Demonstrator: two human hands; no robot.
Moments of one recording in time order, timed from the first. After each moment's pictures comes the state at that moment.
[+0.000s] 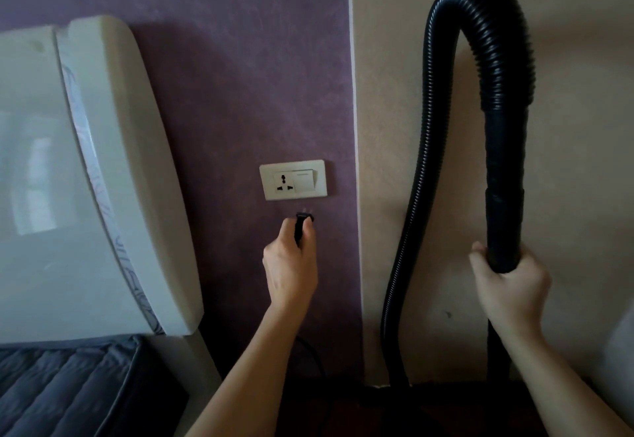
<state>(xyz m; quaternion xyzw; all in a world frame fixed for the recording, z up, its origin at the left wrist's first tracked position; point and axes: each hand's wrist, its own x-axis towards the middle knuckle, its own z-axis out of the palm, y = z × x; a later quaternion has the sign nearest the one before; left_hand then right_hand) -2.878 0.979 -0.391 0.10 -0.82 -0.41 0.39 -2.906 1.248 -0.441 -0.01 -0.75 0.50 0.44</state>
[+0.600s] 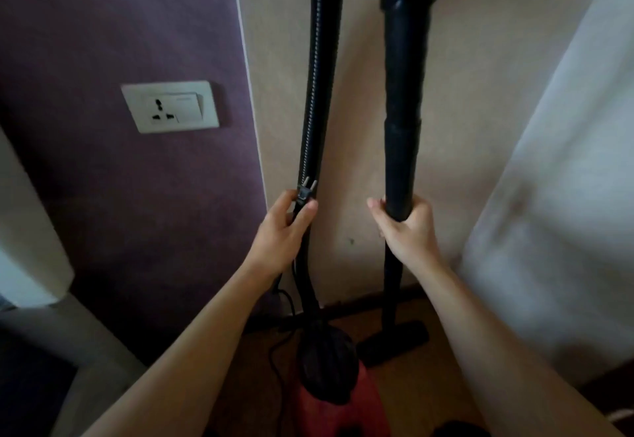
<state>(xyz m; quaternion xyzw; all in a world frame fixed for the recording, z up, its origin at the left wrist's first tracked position) -2.870 1.068 -0.443 -0.11 -0.78 -0.61 0.05 -2.879 1.284 -0.463 0.05 -0.78 0.57 0.27</state>
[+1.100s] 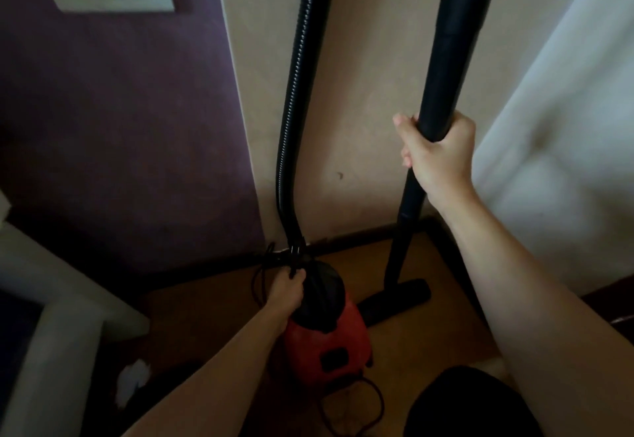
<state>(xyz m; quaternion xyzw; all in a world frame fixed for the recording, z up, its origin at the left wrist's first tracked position) -2.821 1.097 -0.689 0.21 -0.73 -0.62 -0.22 -2.863 1.302 -0.464 0.00 -0.76 0.56 0.32</state>
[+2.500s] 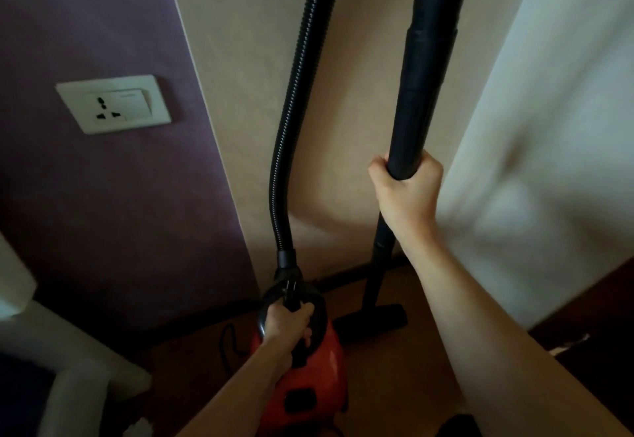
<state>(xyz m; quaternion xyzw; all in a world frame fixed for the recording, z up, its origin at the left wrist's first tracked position) -2.796 1.123 -0.580 0.23 -0.70 -0.66 -0.17 -2.840 1.300 -0.397 -0.05 -0.74 0.54 0.40</state>
